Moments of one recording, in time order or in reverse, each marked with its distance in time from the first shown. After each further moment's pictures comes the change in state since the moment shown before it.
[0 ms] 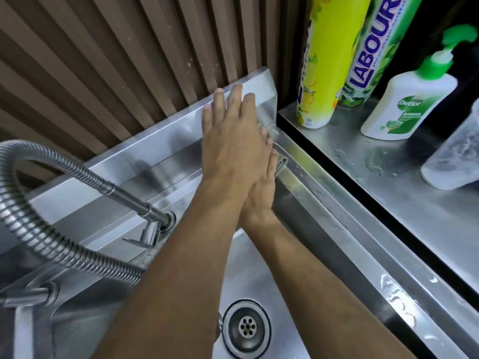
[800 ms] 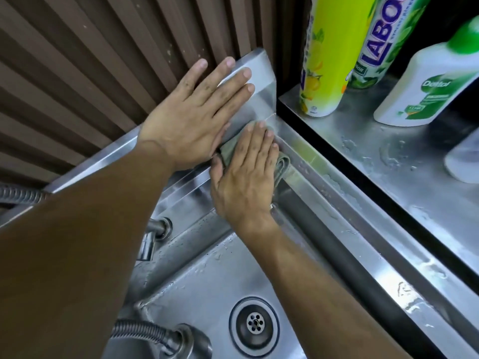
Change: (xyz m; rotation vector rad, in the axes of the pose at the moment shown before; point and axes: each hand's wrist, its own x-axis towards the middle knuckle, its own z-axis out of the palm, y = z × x) left_hand 0.049 -0.097 0.021 0.552 0.064 0.740; right_hand 0.003 -0.018 0.005 0.024 0.066 0.056
